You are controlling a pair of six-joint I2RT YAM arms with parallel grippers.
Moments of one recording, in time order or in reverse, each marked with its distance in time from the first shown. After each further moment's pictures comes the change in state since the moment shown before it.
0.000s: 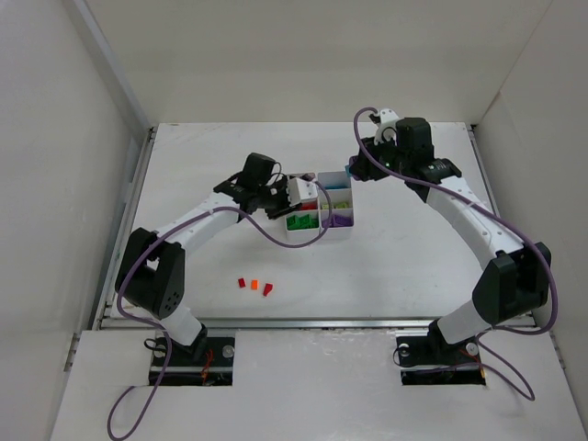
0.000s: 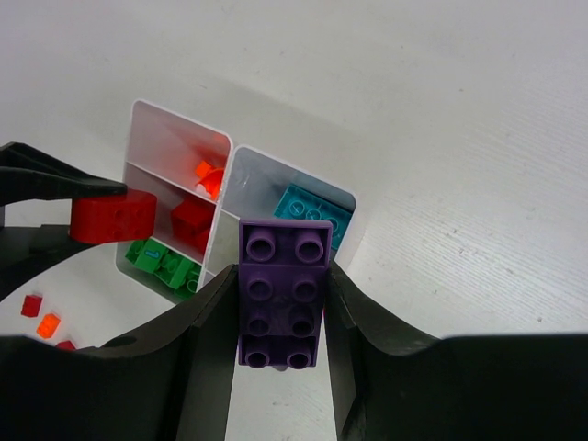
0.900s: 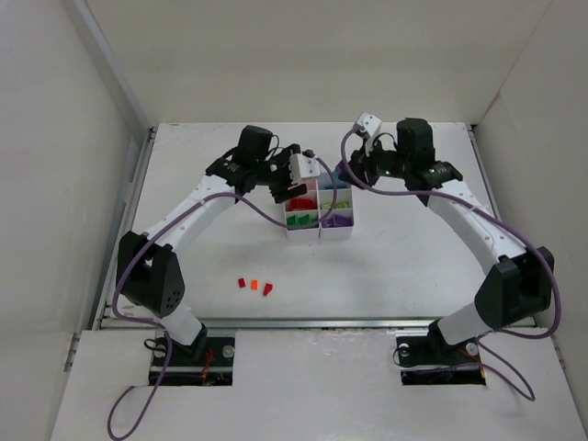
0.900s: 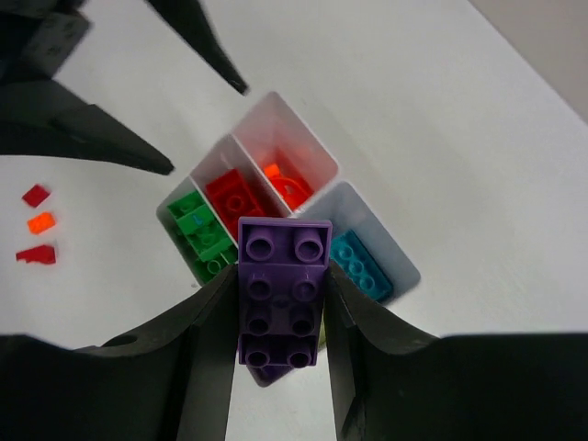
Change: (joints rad) left arm 0.014 0.011 0.241 -0.127 0.097 0.026; right arm 0.008 -0.019 -0.019 0.045 -0.301 -0.327
